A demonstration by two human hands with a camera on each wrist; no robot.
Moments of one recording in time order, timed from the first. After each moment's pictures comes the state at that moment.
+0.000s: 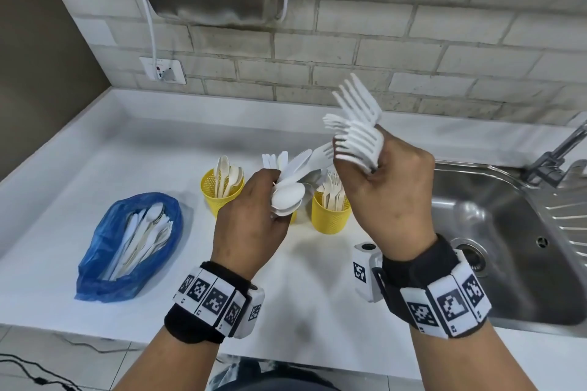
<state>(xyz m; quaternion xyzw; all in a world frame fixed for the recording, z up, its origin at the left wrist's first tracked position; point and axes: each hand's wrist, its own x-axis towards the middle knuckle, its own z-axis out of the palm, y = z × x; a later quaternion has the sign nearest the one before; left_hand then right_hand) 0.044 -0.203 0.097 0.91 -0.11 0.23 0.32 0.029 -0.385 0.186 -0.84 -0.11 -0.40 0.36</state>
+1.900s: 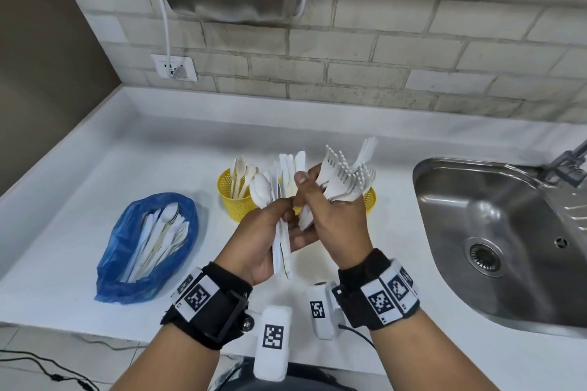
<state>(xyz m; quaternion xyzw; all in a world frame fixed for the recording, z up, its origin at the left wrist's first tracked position) 0.046 -0.186 0.112 0.46 0.12 -0.24 0.85 0.044 -0.308 0.119 -0.68 -0.02 -0.13 0.72</state>
